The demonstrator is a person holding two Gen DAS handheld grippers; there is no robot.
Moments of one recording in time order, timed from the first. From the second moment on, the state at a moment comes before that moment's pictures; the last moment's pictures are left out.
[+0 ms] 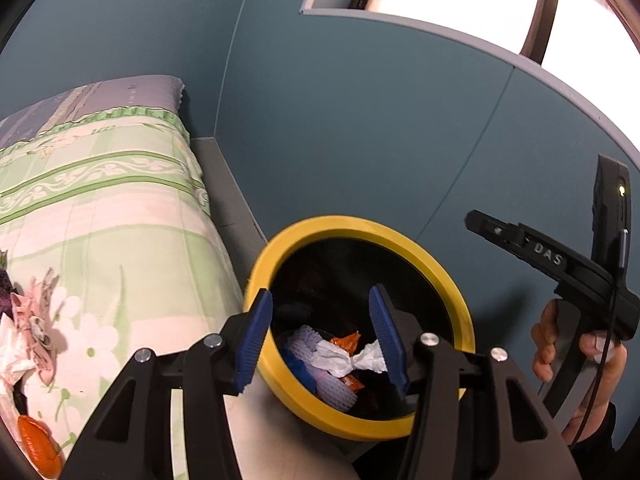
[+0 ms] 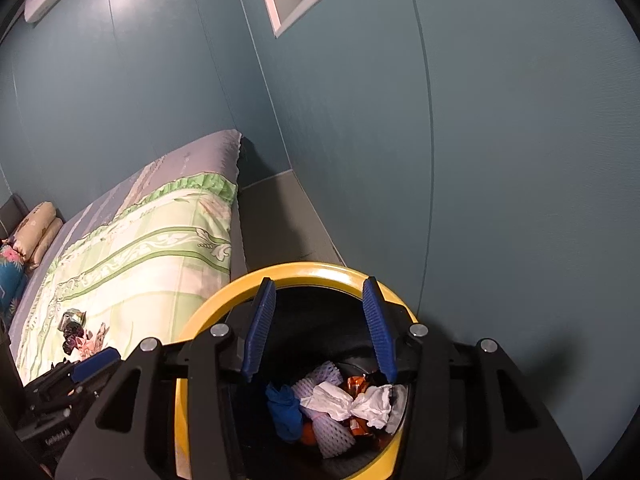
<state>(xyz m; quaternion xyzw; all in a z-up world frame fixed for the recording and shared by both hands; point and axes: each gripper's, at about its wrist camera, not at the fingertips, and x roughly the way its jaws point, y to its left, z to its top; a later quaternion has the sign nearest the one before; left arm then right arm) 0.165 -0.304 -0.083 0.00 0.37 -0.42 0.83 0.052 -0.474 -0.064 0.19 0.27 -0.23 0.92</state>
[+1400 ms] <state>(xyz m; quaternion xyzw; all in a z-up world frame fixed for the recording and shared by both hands) 0.216 0.003 -0.065 -0.06 0.34 -0.15 0.93 0.093 -0.223 -0.011 0.05 0.24 0.06 0.97</state>
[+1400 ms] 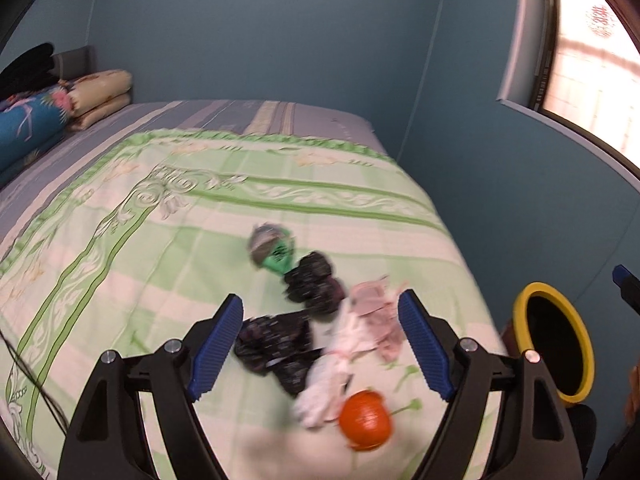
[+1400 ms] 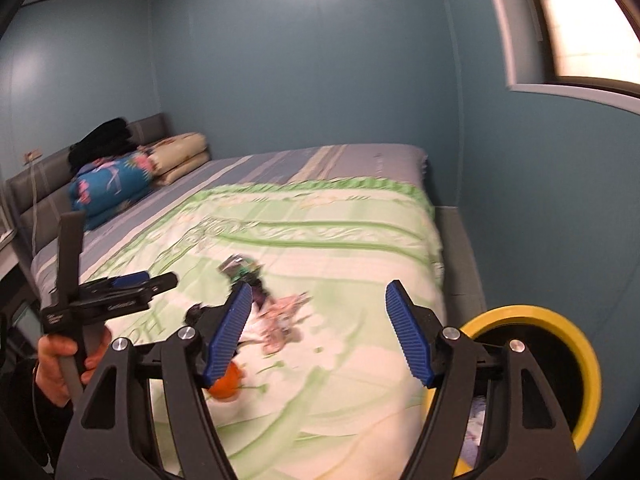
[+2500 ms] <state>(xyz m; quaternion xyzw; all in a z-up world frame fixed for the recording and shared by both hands) 0.271 0.031 -0.154 -0.07 0.42 -0.12 0.90 0.159 -0.092 -0.156 -0.03 0.39 0.17 0.90</state>
